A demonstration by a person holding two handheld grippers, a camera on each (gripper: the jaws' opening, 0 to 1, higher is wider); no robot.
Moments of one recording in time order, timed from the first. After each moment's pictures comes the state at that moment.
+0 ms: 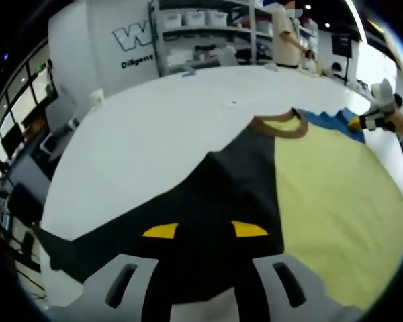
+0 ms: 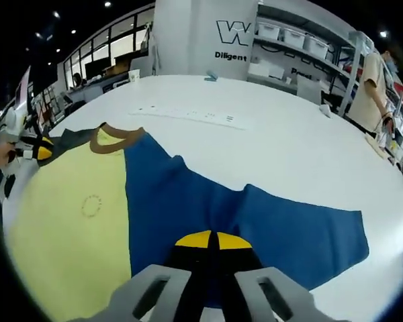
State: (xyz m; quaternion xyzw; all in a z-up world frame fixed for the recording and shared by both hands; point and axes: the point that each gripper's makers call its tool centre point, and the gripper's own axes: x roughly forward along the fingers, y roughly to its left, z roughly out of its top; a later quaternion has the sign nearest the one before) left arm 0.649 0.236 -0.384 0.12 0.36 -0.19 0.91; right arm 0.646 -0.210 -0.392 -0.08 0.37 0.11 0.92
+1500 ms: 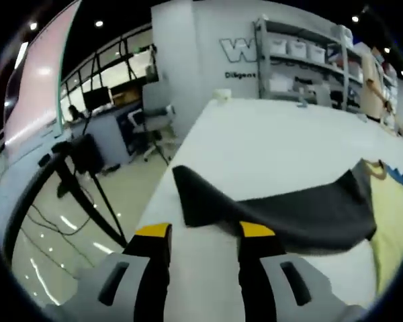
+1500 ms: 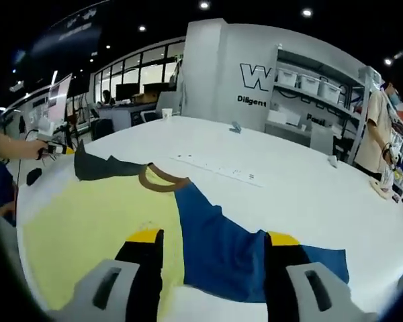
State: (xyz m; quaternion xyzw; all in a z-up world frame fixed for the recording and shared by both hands) left arm 0.620 0.447 -0.357 0.02 0.28 0.07 0.96; right arm 0.608 -0.168 -0.301 -0.11 0.24 0.20 0.94
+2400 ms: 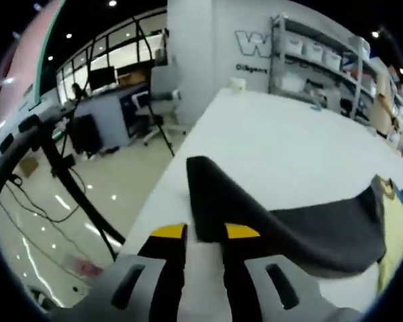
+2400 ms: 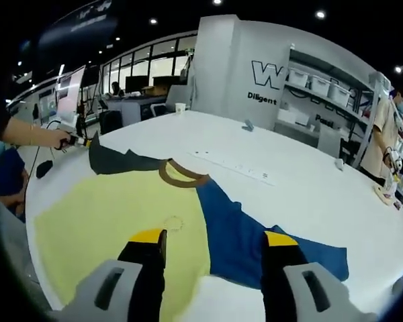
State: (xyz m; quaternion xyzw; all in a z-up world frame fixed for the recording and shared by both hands) left arm 0.645 0.457 -0.376 -0.04 0.32 0.09 0.94; right arm 0.578 -0.139 -0.288 -0.12 0.26 0.22 0.93
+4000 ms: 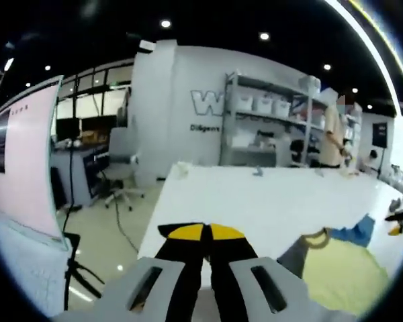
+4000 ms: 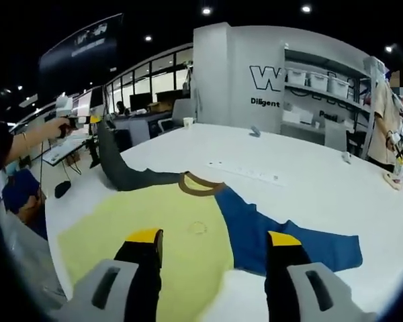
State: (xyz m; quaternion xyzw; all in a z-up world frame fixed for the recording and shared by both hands) left arm 0.651 0.388 -0.171 -0.02 0.12 -0.06 0.99; right arm 0.543 -0.133 -0.269 -0.06 0.24 0.25 0.93
